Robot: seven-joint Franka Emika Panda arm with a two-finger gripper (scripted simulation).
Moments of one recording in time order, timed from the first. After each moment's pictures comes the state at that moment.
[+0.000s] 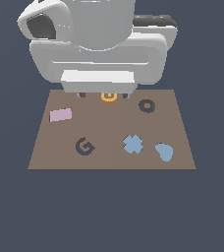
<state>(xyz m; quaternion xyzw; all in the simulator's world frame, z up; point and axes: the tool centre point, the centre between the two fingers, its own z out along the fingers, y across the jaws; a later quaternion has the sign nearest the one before) 0.020 -0.018 0.195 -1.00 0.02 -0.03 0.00</state>
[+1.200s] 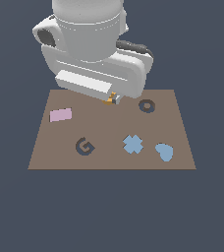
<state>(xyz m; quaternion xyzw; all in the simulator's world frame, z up) -0.006 -0.034 0.161 -0.98 0.19 -0.03 0.00</state>
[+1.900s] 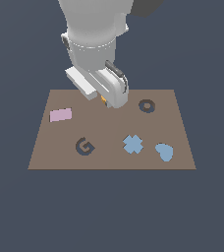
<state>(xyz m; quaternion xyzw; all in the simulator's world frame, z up) -0.052 -0.039 0.110 -0.90 0.43 -0.01 0.00</state>
